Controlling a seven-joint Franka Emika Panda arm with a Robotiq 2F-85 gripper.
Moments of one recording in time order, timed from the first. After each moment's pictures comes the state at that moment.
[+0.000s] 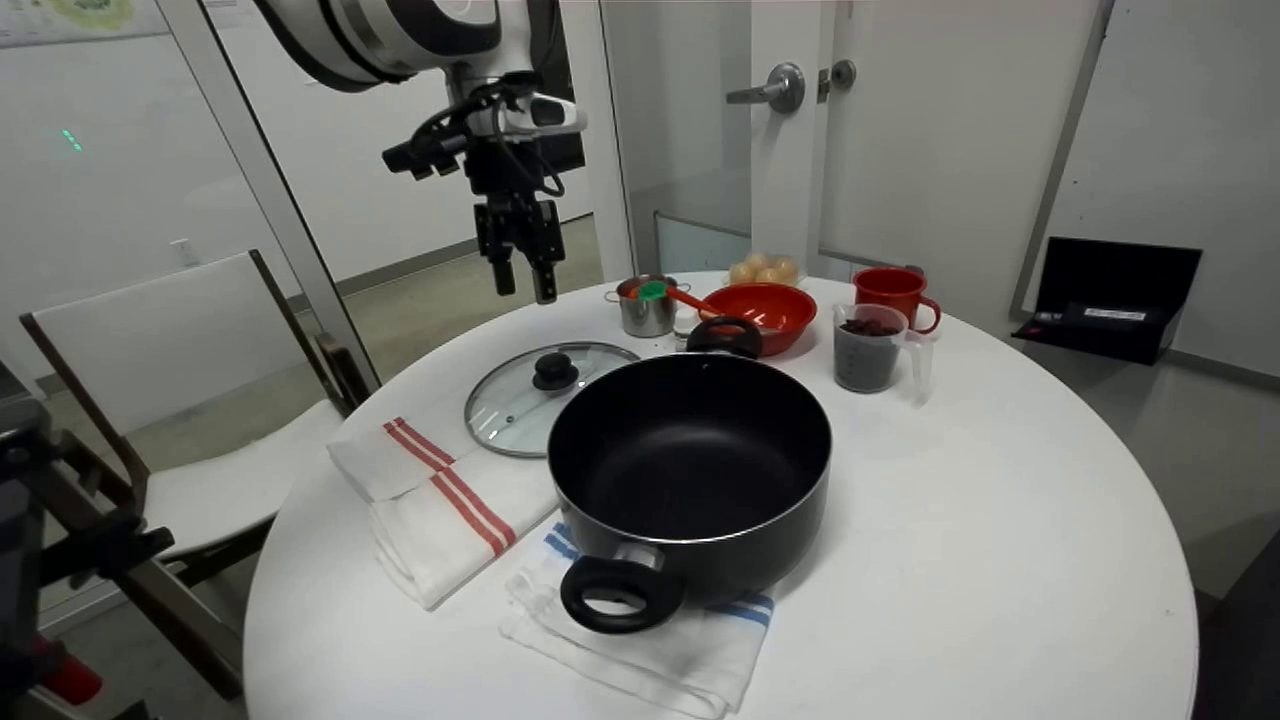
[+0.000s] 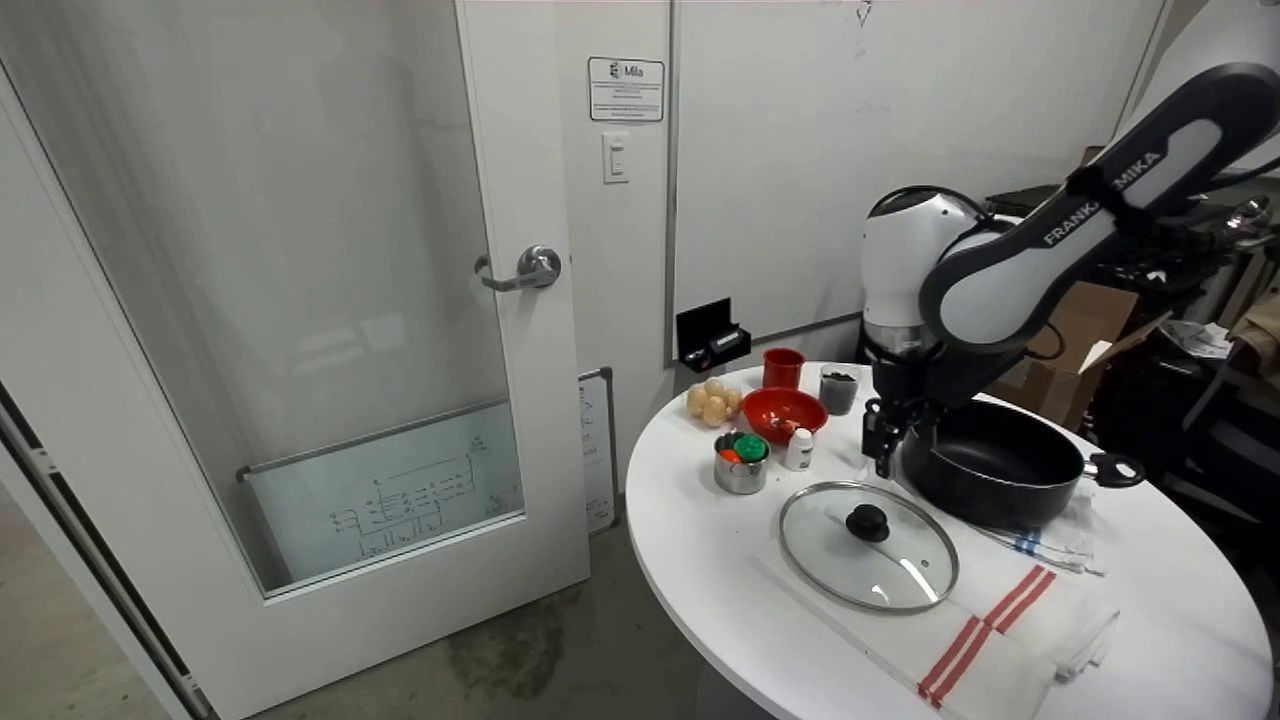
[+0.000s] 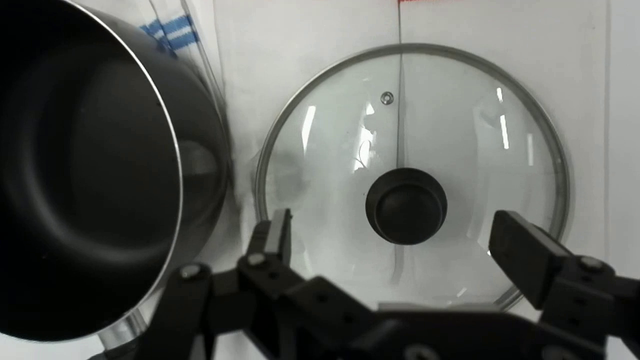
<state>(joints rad) 0.21 0.83 0.01 -1.71 -0.18 2.35 0.38</state>
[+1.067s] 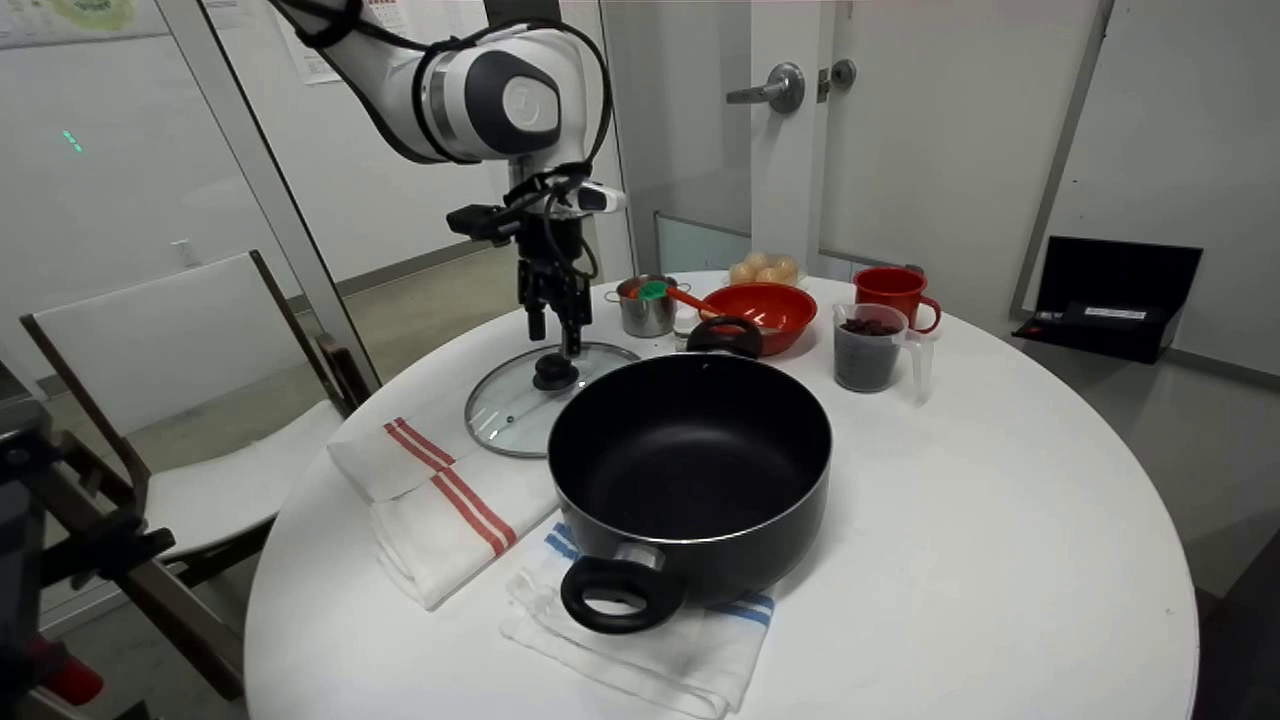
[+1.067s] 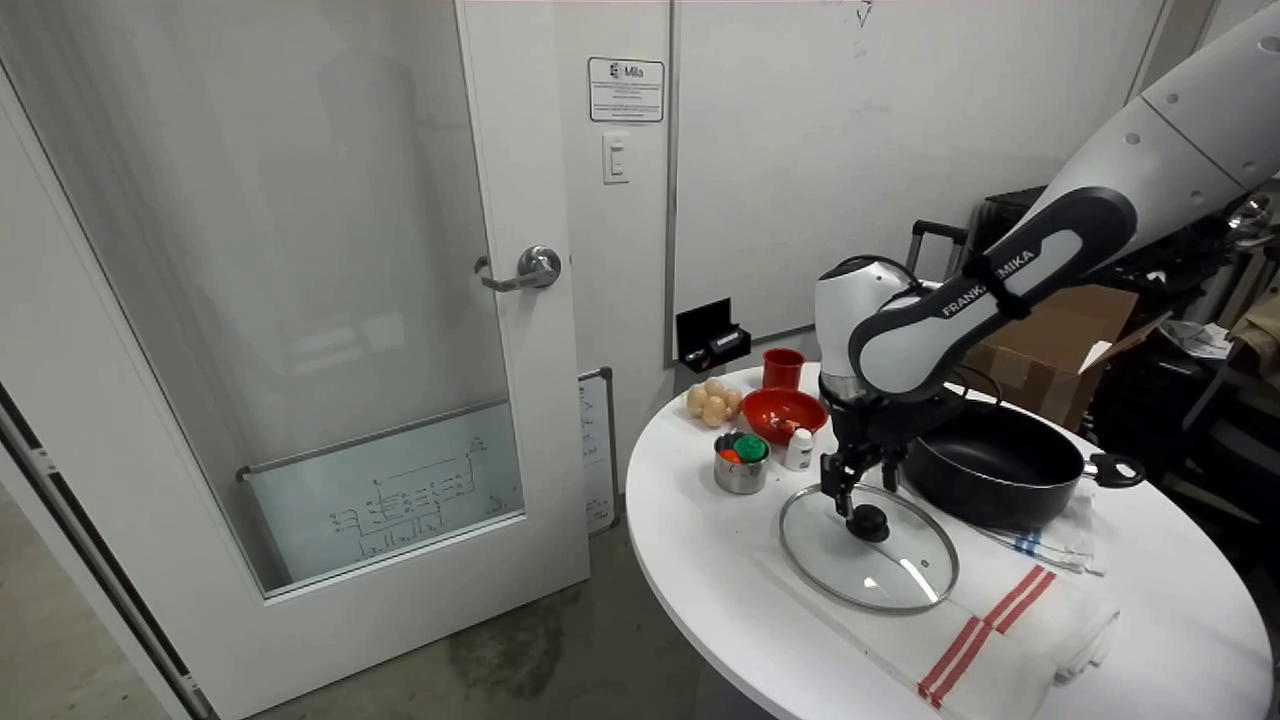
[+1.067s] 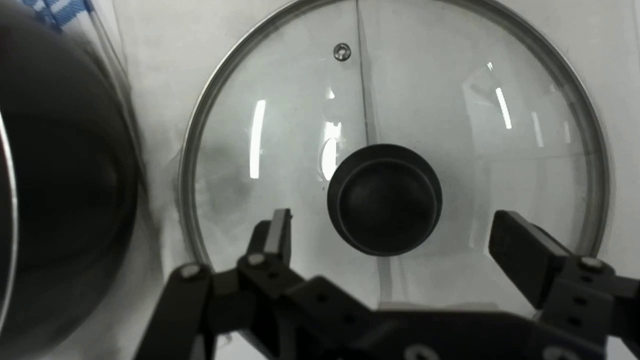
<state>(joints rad) 0.21 1.15 0.00 -1.34 -0.06 2.23 0.37</state>
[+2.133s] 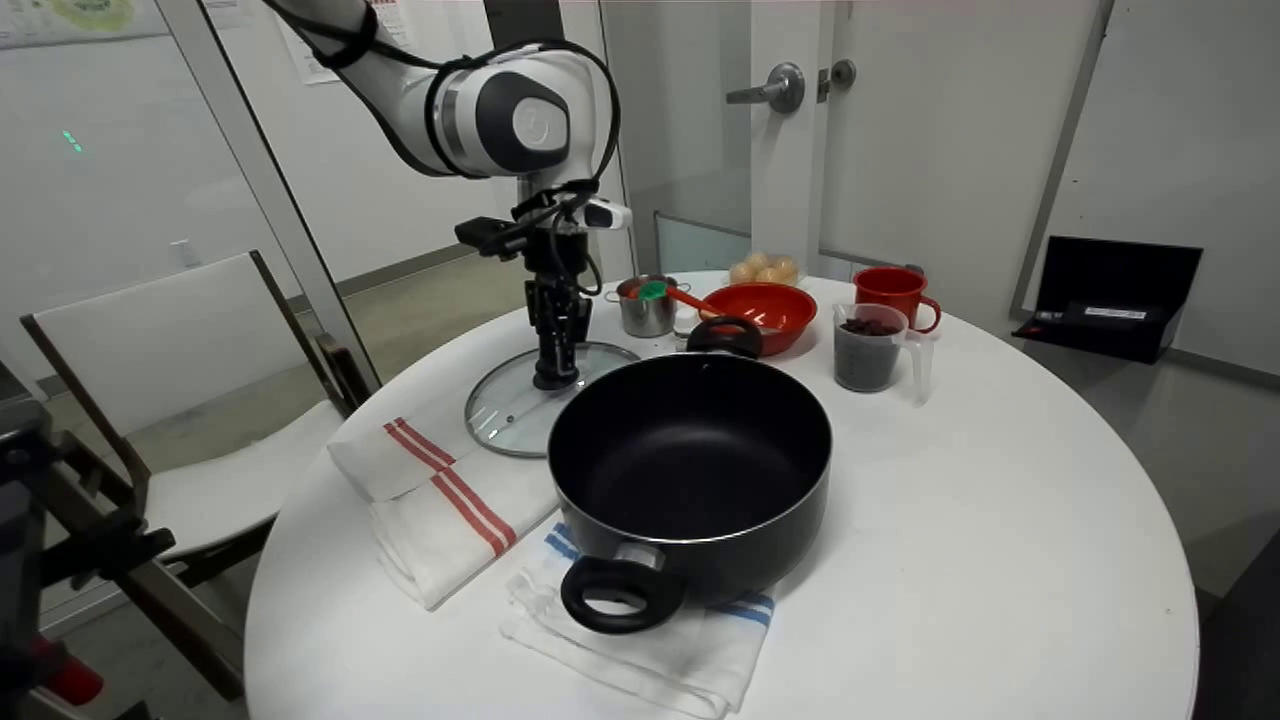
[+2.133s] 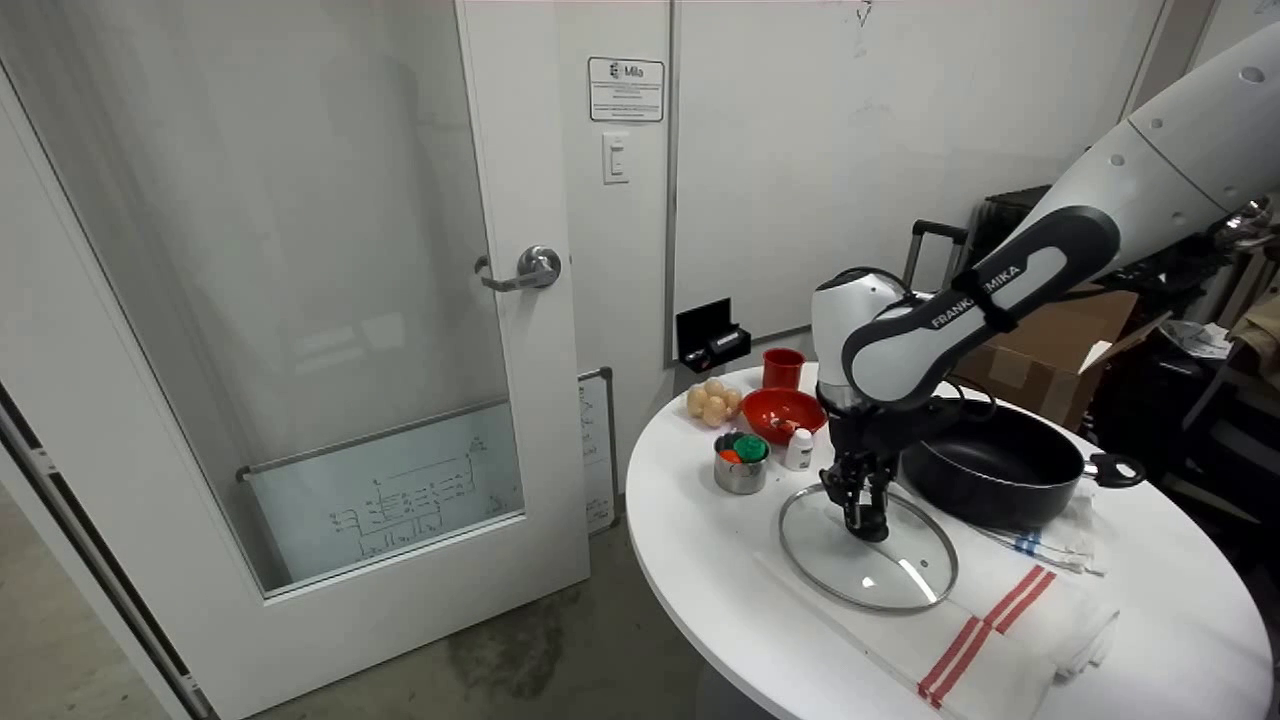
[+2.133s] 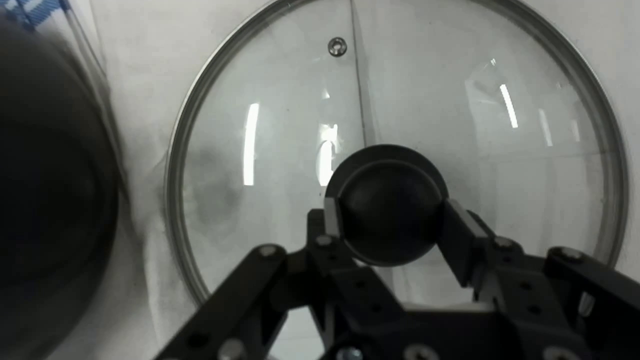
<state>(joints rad) 0.20 1.21 0.00 -1.27 -0.04 2.21 0.36</state>
